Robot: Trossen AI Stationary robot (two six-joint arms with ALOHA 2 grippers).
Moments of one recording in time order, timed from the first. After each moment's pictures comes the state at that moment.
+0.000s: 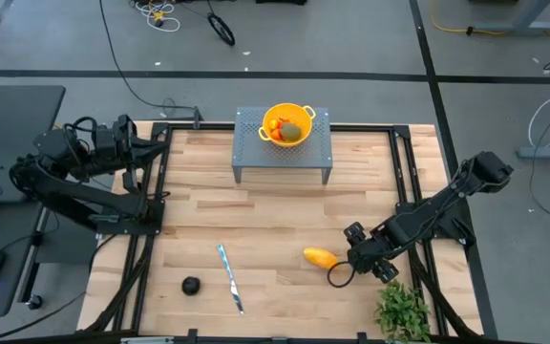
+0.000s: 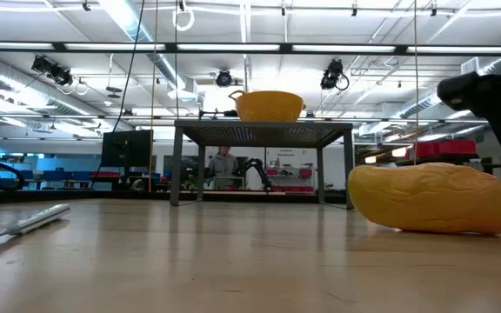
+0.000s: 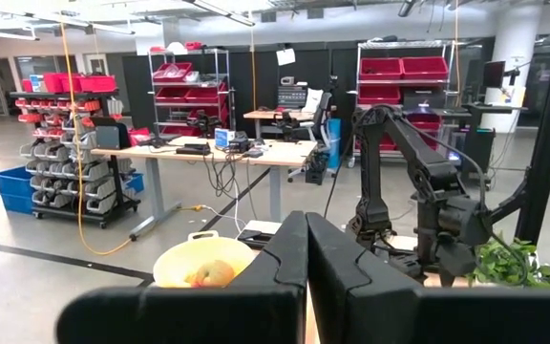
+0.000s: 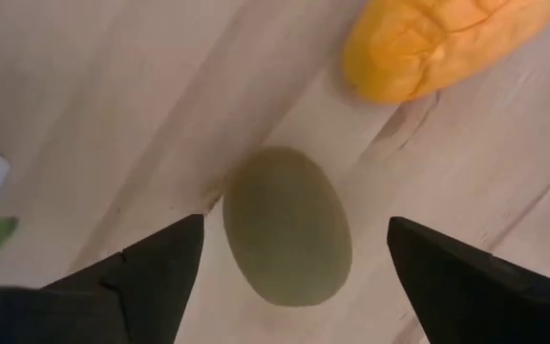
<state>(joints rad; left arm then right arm) -0.16 0.48 1.04 -0.45 -0.46 0.03 0.57 1.38 0.82 -0.83 -0.03 -0.06</state>
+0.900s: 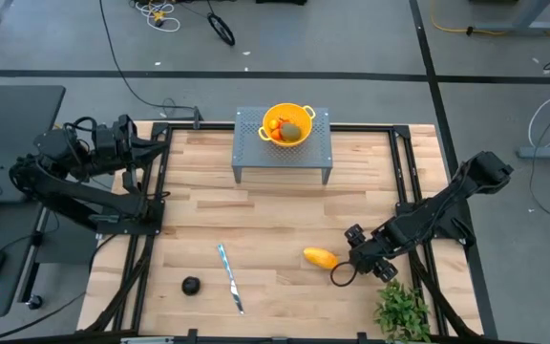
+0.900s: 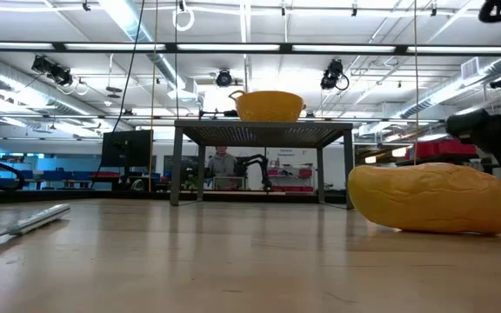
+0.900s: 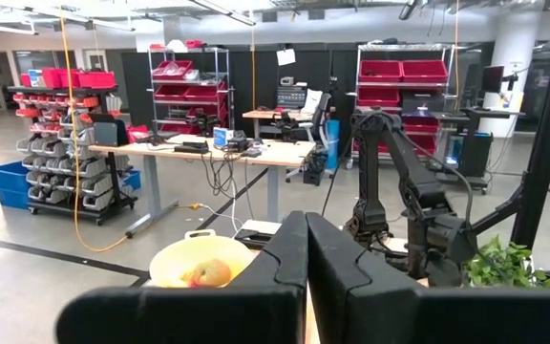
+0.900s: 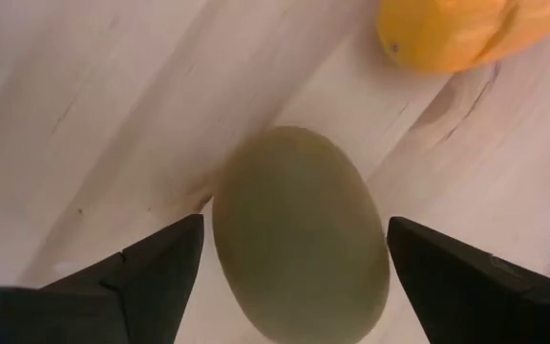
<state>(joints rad) -0.16 0.48 1.04 -0.45 -0.46 0.01 0.58 1.38 0.66 -0.63 -0.03 -0.08</state>
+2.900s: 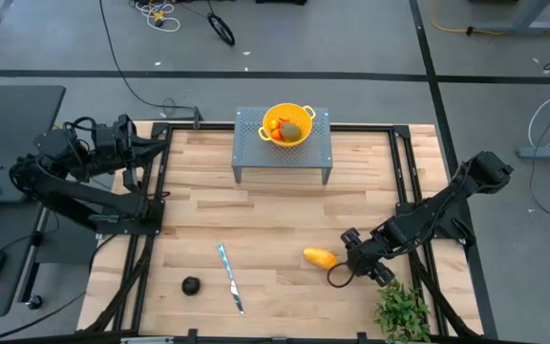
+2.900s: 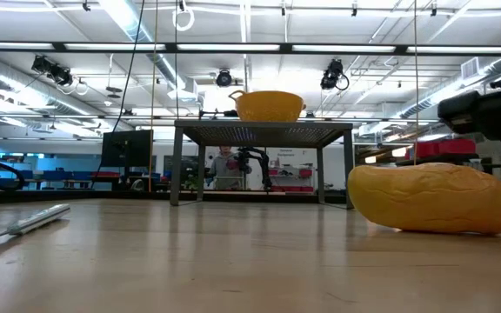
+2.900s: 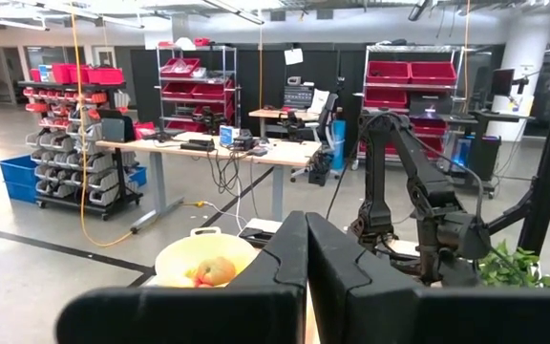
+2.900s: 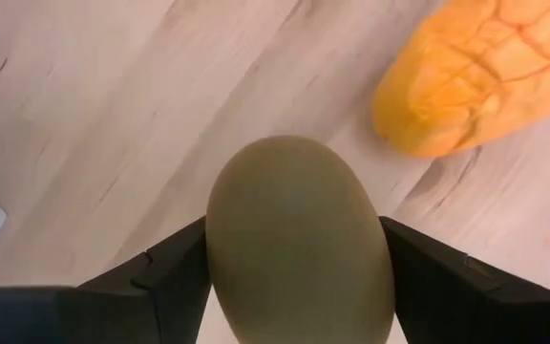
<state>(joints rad) -0.16 0.48 1.04 -0.46 -0.48 0.00 0.57 1.38 0.70 -0.58 -0.08 -0.06</state>
